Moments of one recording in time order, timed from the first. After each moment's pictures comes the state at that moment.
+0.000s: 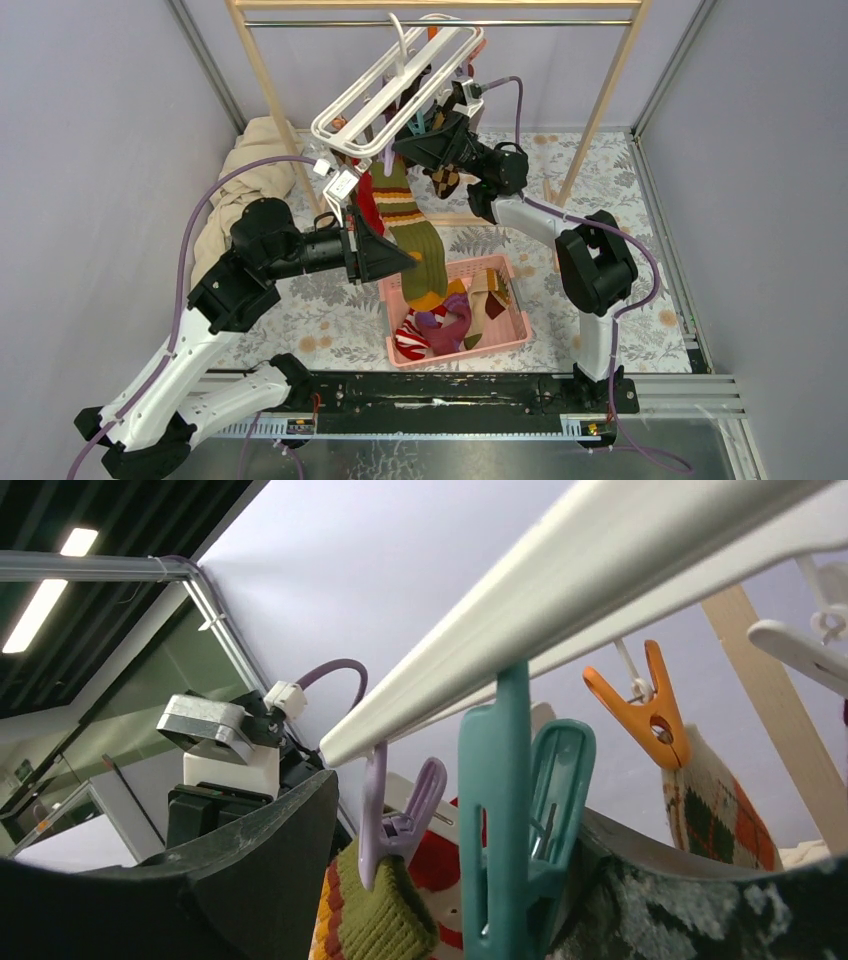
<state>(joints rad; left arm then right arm) -0.70 0.85 1.20 -0.45 0.60 -0.66 0.59 1.97 1.45 1.47 -0.70 1.43</state>
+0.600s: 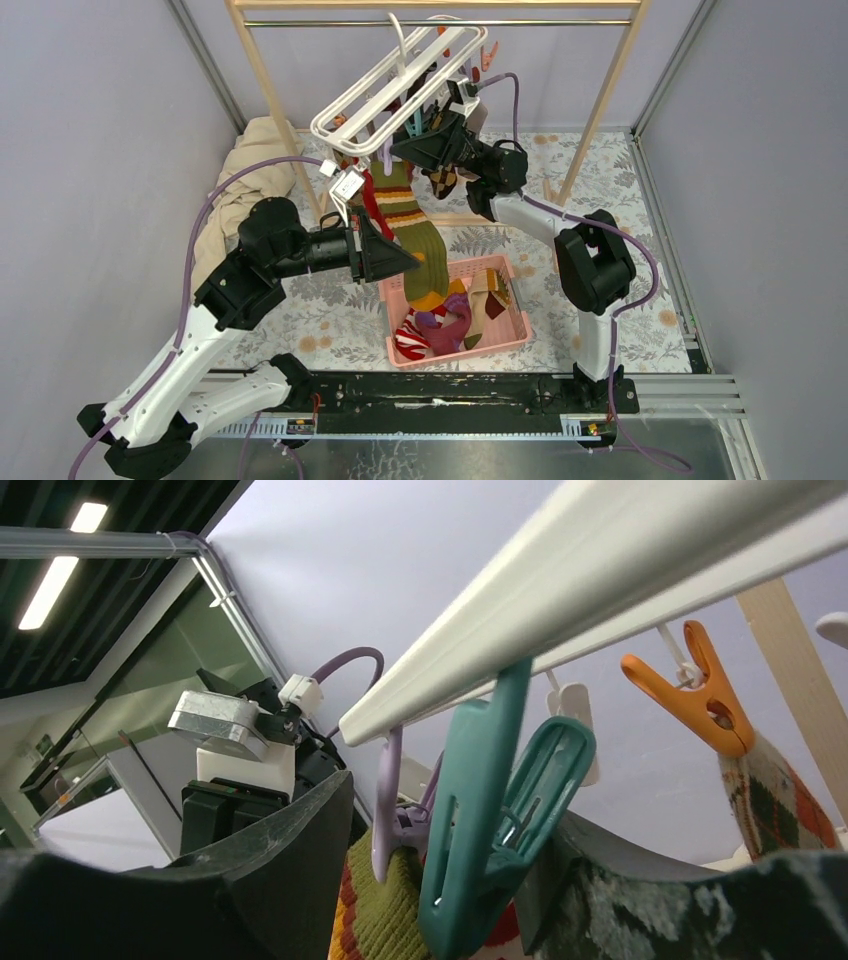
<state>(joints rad) -0.70 0.86 1.17 -0.43 0.61 -0.66 0.59 1.98 1.48 1.48 -0.75 1.46</state>
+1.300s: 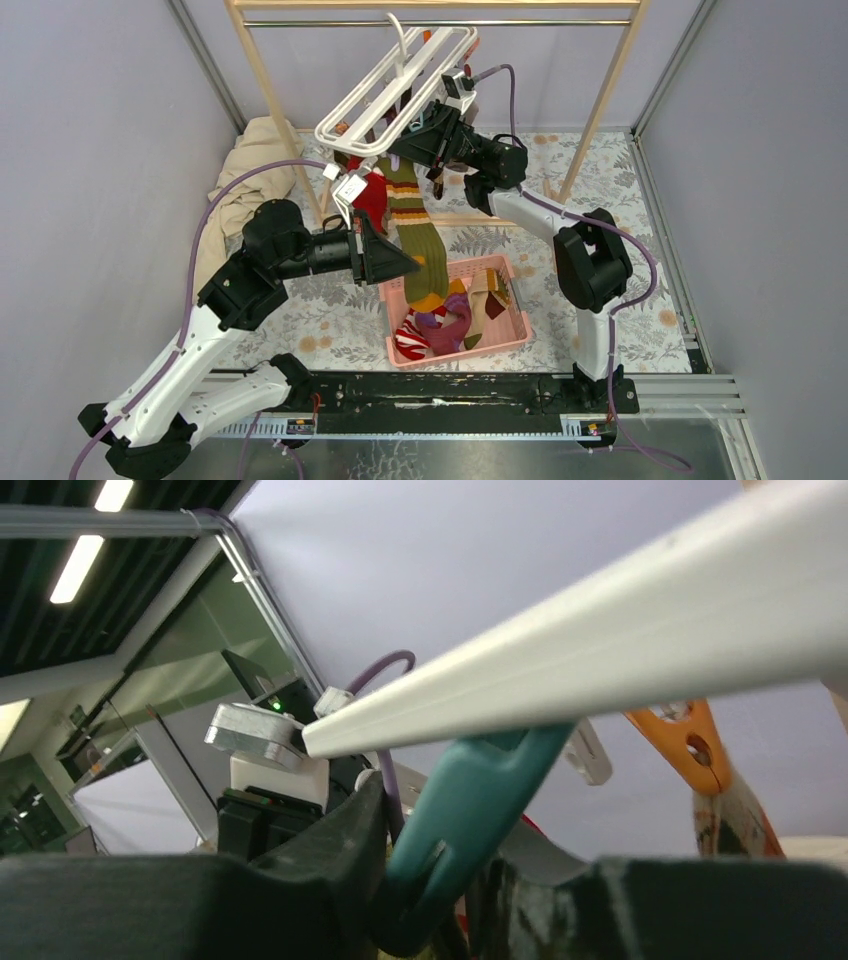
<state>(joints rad) -0.70 0.86 1.14 -0.42 0.61 -0.66 0.59 2.00 1.56 1.48 -0.81 1.51</state>
